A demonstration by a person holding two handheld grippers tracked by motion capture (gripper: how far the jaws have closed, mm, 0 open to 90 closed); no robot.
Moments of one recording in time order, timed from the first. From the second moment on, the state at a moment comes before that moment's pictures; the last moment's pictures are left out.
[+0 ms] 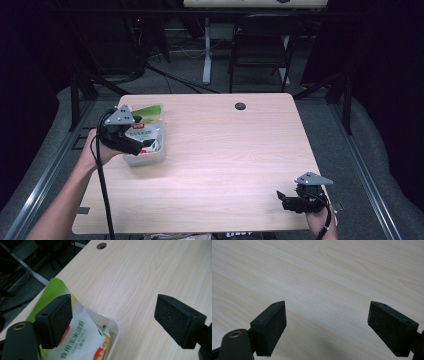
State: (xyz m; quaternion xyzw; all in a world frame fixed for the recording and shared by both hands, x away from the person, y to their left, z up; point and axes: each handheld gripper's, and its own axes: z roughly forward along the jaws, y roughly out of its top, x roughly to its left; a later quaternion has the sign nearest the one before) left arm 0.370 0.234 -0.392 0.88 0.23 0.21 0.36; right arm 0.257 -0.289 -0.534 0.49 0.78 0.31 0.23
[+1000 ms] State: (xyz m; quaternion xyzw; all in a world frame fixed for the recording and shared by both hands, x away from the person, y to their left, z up) left arm 0.286 0.241 -0.476 0.85 0.33 0.17 0.36; right arm 0.256 -0.288 -0.534 0.48 0.79 0.32 0.23
